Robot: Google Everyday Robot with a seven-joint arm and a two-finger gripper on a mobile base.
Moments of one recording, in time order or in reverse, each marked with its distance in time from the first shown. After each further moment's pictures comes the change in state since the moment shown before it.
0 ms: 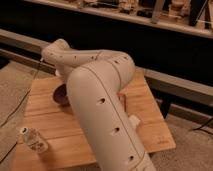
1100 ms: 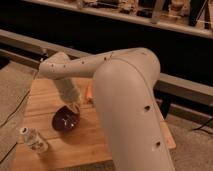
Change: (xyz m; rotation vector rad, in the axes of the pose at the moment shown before) arm 0.155 -0.055 0.008 0.019 0.215 -0.113
